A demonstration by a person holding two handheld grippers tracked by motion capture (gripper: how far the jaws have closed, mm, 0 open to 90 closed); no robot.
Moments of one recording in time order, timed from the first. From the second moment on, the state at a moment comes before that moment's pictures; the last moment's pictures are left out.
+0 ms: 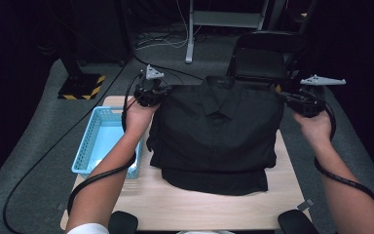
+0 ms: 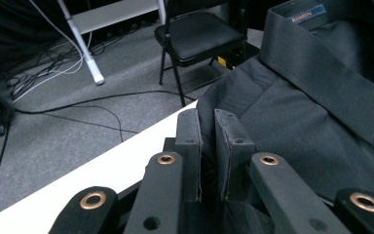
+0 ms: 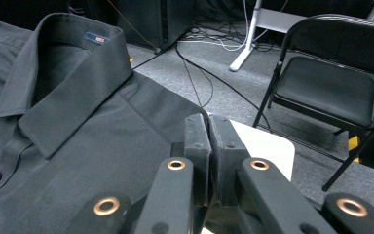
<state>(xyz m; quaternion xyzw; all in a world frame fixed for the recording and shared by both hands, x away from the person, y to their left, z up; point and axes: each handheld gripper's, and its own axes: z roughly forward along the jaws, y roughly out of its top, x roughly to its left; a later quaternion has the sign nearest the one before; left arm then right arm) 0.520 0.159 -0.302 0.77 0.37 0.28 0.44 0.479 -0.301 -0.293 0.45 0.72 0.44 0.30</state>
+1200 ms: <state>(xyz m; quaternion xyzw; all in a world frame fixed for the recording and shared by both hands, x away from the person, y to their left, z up) 0.619 0.131 -0.386 0.75 0.45 0.27 0.40 0.573 -0.281 -0.366 0.54 0.70 0.36 0.32</state>
